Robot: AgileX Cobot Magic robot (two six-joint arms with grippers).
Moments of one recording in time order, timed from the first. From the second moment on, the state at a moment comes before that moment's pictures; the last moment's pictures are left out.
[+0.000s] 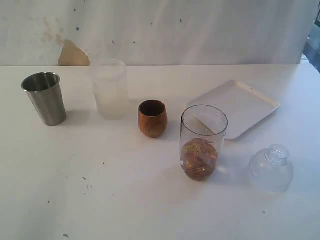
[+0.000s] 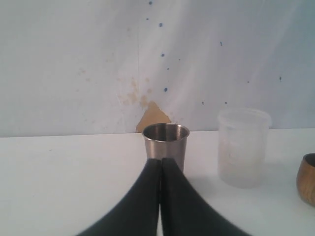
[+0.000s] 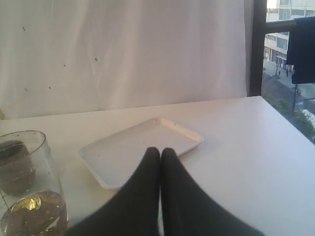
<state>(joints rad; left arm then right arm) -0.08 0.00 -0.01 -0.08 0.06 0.07 -0.08 0.00 -0.01 0.00 0.10 0.13</state>
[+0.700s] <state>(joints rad) -0.08 0.00 -0.01 -0.08 0.06 0.07 -0.08 0.34 -0.57 -0.10 0.65 0.10</state>
